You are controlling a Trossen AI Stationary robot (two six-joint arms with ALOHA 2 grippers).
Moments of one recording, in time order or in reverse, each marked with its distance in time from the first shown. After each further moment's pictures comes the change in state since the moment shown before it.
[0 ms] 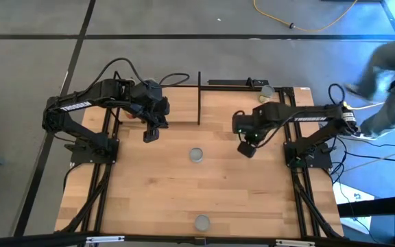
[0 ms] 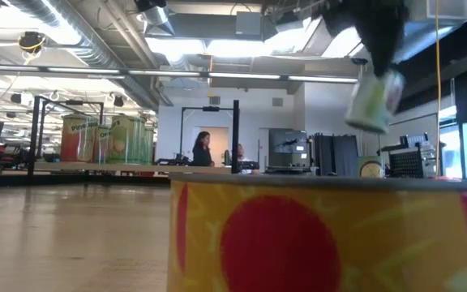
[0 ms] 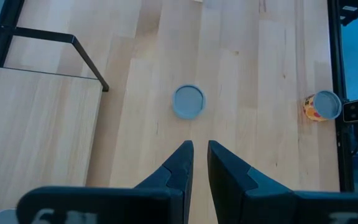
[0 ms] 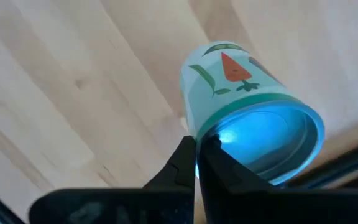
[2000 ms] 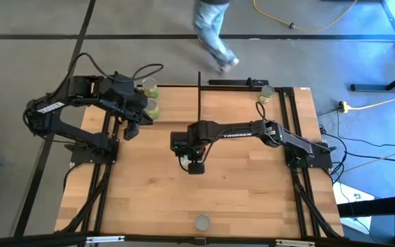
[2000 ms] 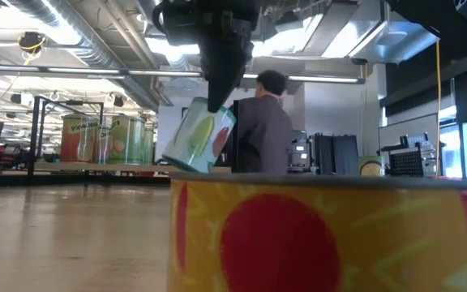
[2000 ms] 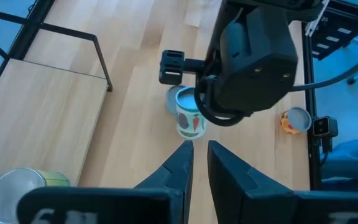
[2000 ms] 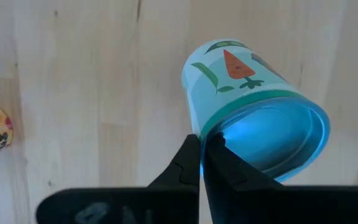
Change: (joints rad) left arm 0.000 -0.189 0.000 -0.061 -0.001 -0.104; right arm 0.072 0.870 0.893 0.100 -0.141 -0.570
